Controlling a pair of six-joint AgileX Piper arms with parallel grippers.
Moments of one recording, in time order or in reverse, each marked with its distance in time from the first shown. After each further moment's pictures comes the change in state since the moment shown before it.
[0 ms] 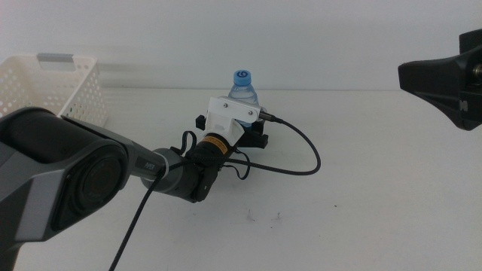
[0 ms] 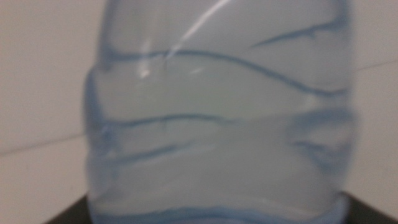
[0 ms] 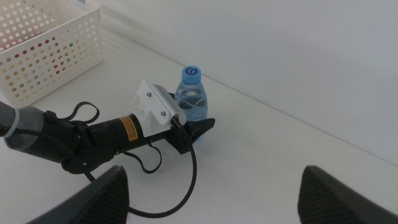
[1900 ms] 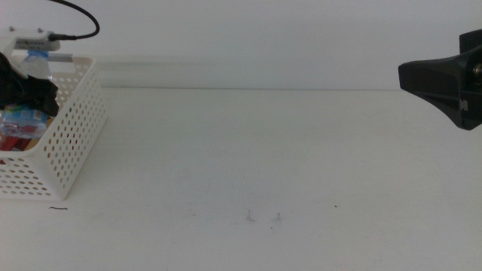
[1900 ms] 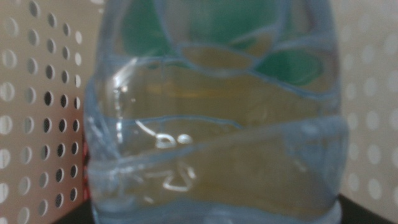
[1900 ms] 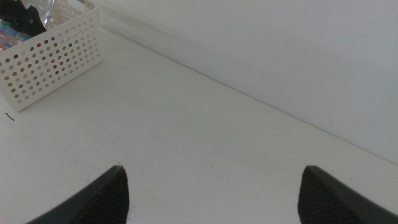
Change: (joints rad) left arm 0.775 -0.356 -0.372 -0.184 1.738 0.488; right arm 0.000 0.000 0.000 0.000 0.000 0.004
